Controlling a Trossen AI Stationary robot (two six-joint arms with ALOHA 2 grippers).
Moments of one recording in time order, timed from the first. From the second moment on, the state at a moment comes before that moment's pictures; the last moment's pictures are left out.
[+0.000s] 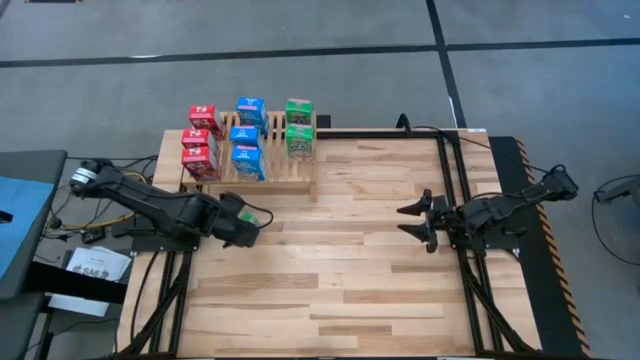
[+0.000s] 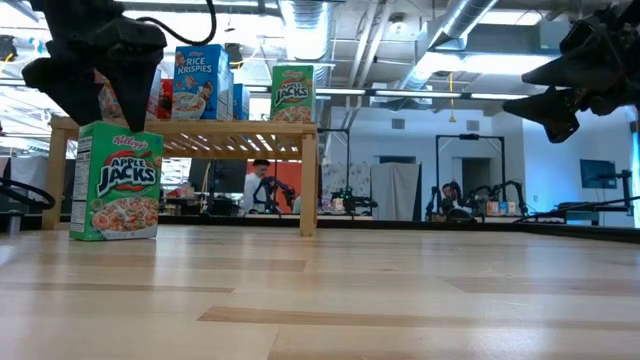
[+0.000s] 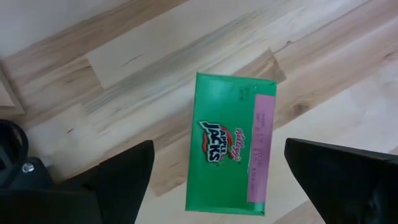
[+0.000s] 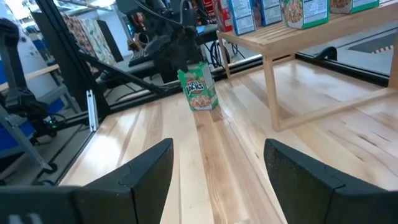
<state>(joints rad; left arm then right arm) -0.30 1.15 0.88 -1.03 -0.41 -1.33 0.35 0.21 0.05 0.09 0.45 0.33</state>
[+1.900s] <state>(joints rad) -0.30 1.23 0.88 -0.84 -0.34 -0.99 0.35 0.21 0.05 0.03 0.45 0.33</state>
